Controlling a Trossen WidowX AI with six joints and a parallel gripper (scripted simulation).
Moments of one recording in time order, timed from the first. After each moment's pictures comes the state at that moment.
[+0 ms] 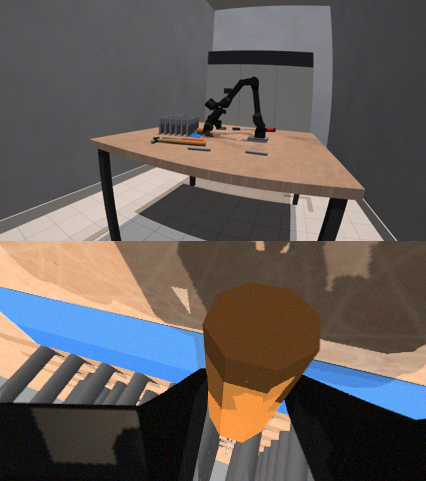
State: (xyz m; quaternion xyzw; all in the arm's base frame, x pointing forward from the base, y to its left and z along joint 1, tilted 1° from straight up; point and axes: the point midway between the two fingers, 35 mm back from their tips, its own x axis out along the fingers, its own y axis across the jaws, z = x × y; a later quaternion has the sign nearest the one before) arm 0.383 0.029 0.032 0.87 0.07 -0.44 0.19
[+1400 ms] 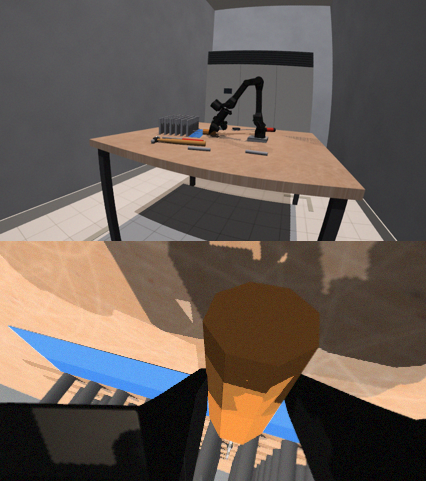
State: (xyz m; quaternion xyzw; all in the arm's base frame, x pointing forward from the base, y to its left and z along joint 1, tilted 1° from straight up) arm 0.345 0.014 0.026 0.87 0.07 -0.45 0.19
